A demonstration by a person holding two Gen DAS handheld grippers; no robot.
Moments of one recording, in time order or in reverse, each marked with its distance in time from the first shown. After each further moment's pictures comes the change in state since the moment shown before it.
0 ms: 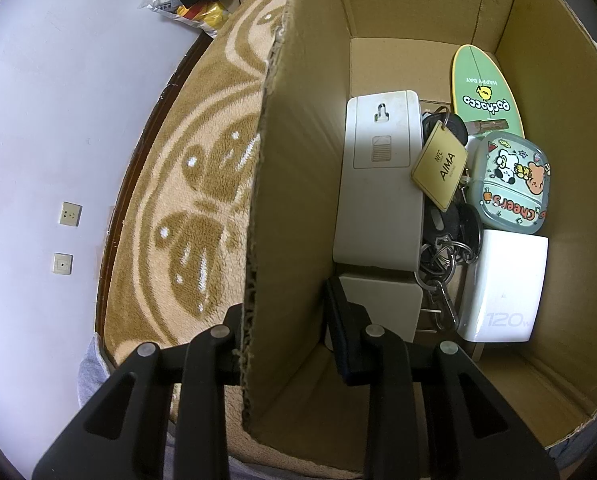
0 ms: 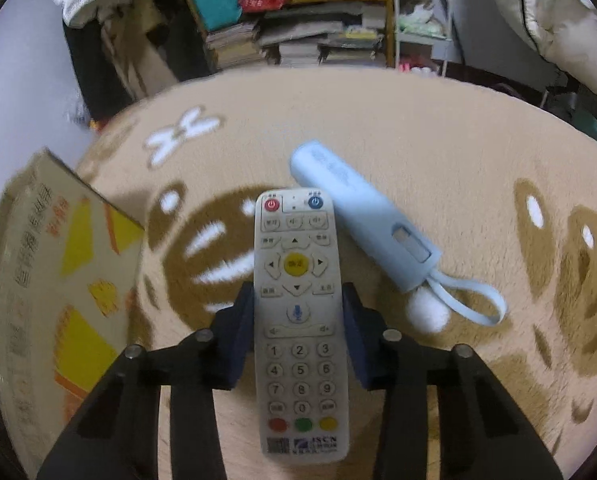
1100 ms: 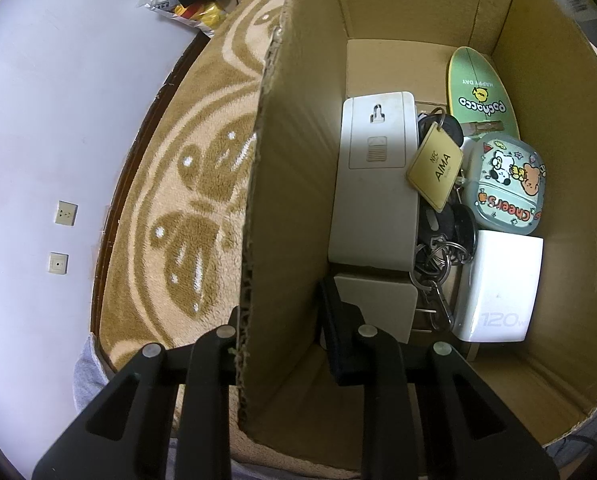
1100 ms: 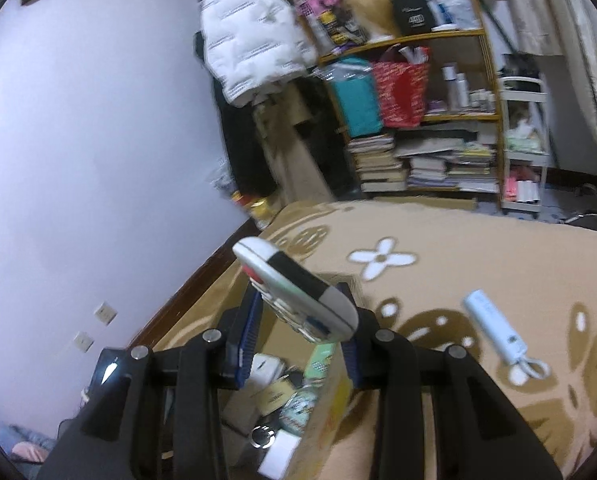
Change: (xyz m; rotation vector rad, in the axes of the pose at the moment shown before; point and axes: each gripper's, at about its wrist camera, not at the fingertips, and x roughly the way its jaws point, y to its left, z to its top) left arm -0.001 0.001 -0.001 -0.001 -0.001 -0.016; right arm -0.138 0.120 0.002 -0.192 -0.323 0.395
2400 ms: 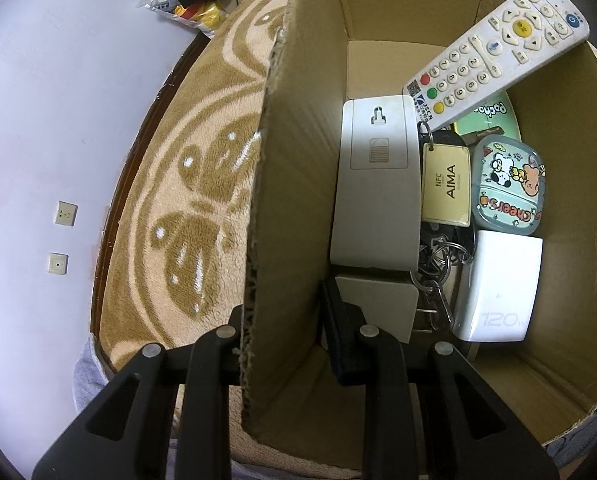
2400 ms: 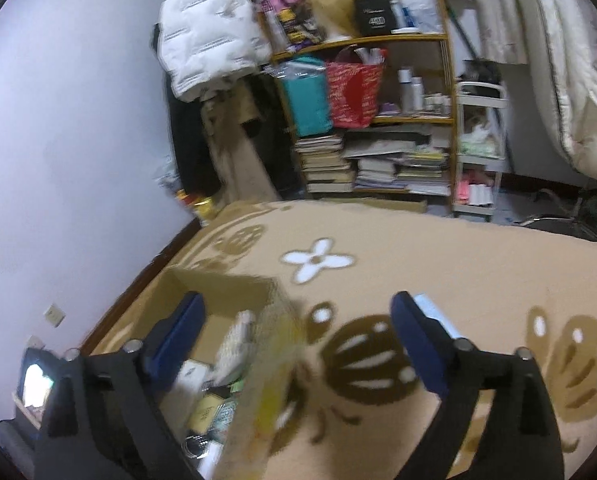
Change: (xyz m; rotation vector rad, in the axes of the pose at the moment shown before) left arm 0.002 0.000 0.000 0.002 -0.004 -0.008; right arm 0.012 -0.042 0.001 0.012 -0.023 -0.235
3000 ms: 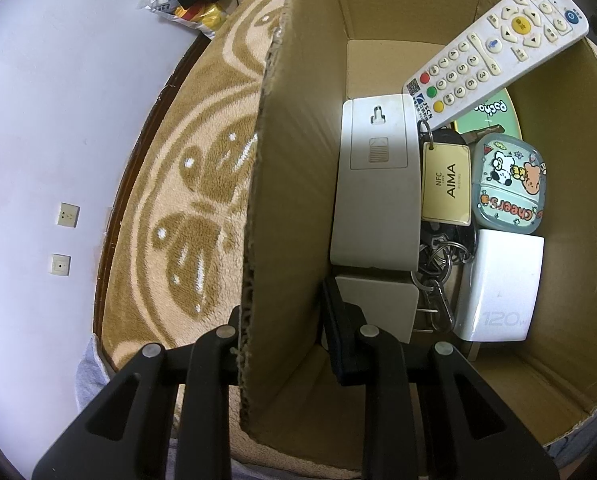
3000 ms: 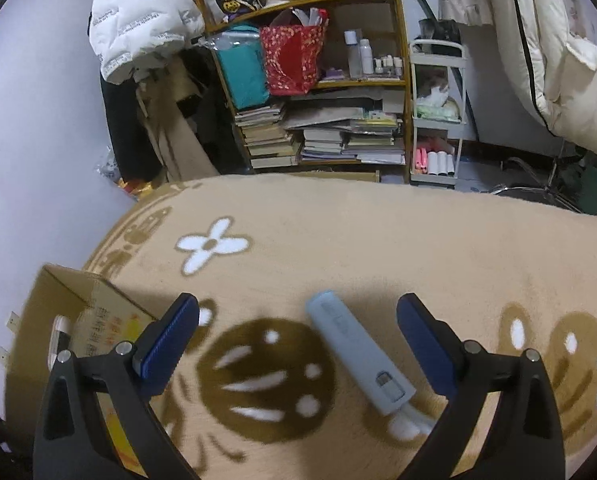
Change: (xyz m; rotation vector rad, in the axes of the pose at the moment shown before) left arm -0.001 0.000 0.000 0.002 -0.002 0.005; right arm 0.073 -0.096 -0.011 0.056 0.098 -0.104
